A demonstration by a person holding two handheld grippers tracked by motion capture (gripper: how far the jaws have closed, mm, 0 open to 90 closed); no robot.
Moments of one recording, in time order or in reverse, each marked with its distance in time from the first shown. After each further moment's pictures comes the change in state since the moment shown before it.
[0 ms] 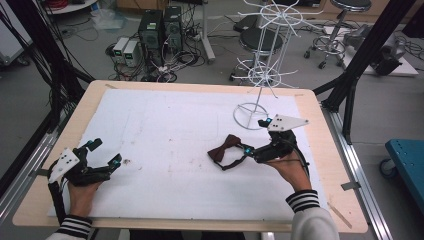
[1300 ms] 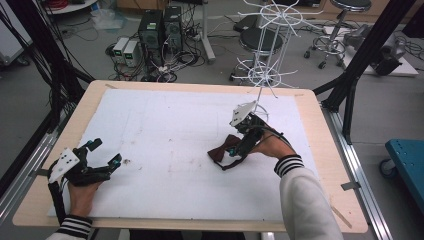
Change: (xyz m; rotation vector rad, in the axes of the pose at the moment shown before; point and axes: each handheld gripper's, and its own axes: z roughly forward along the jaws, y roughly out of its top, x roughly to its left) left arm 0.000 0.000 0.000 0.000 0.002 0.000; right arm -0.016 0.026 0.089 0.368 0.303 -0.282
